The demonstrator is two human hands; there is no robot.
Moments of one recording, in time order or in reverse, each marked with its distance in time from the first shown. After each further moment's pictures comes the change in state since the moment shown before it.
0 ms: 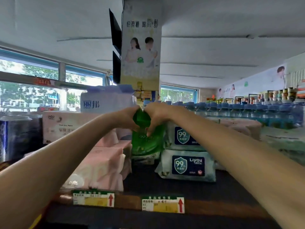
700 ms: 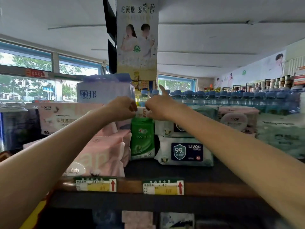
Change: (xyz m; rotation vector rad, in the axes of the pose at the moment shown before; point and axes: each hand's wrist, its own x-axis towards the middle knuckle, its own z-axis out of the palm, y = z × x) left_hand -0.006 -0.005 0.003 0.271 0.186 0.027; right_hand -0.006 0.007 0.022 -0.420 0.264 -0.038
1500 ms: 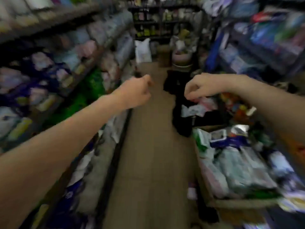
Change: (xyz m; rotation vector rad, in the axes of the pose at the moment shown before) left_hand -0.392 0.555 0.164 -0.529 -0.630 1.458; right_hand -0.819 -0.078 -0.179 0.366 -0.825 1.564
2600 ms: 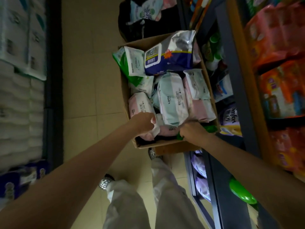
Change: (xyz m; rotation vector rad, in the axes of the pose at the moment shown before) left_hand 0.076 0.269 0.469 -0.180 -0.877 -0.093; right_hand -0.167 0.303 0.451 0.001 -0.509 0.185
